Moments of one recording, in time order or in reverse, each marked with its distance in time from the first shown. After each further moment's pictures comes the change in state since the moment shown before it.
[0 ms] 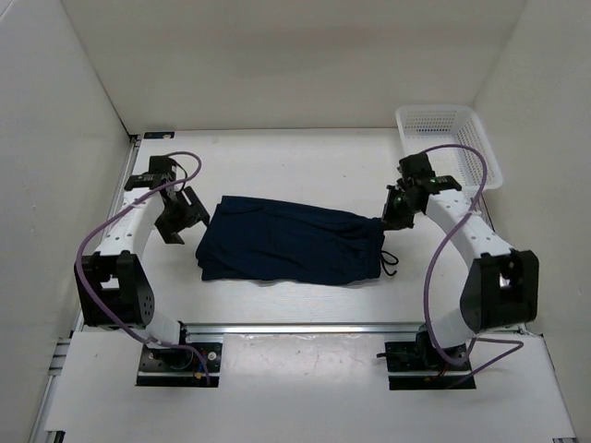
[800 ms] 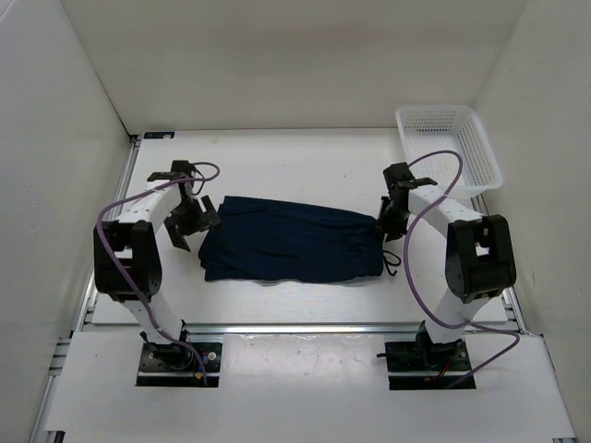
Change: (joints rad) left arm -0.060 0.180 0.015 0.021 -0.041 0.052; right arm 0.024 0.278 -0.029 0.116 0.168 0.054
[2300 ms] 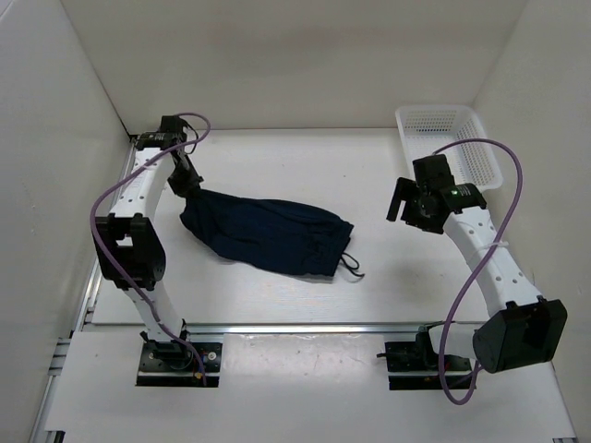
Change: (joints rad) left arm -0.002 0.118 0.423 -0.109 -0.106 -0.050; right arm 0.000 -0.468 0.059 -0.230 0.140 -0.034
